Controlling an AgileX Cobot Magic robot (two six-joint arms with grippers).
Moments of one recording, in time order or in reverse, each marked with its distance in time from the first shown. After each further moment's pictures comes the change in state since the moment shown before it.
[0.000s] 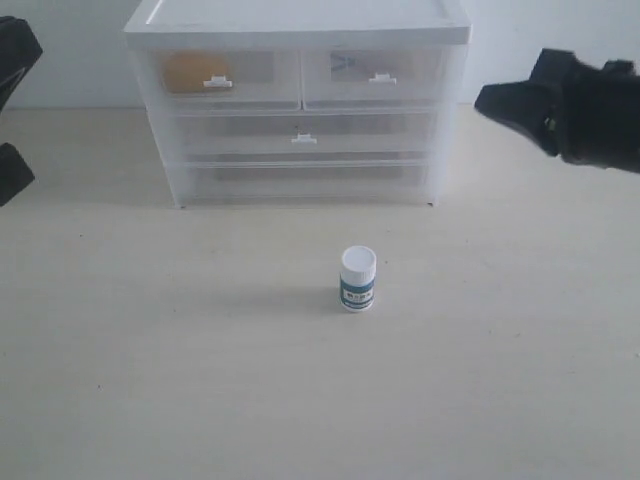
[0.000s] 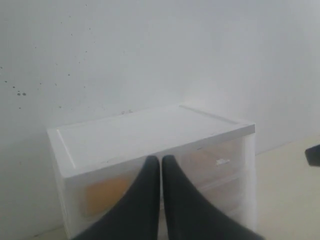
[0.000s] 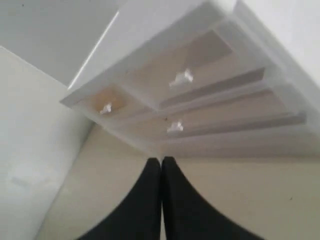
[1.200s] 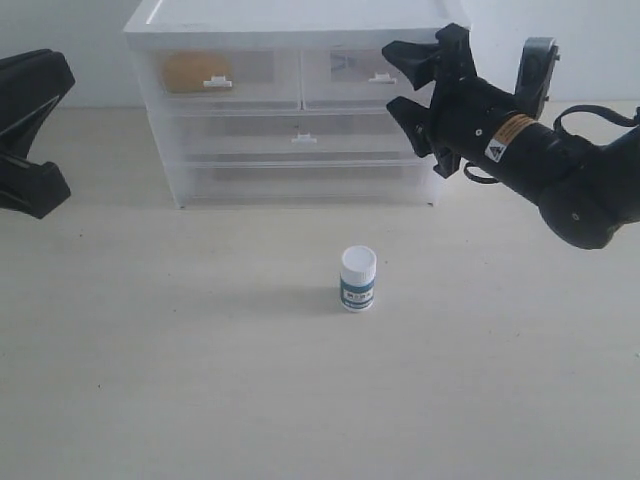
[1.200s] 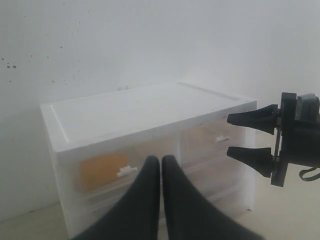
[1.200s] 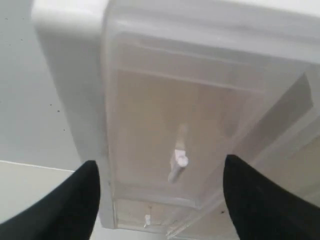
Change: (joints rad) left arm 0.000 0.081 0.004 0.000 -0.013 -0.007; right arm 0.291 0.458 -0.254 0.690 -0.170 0.087
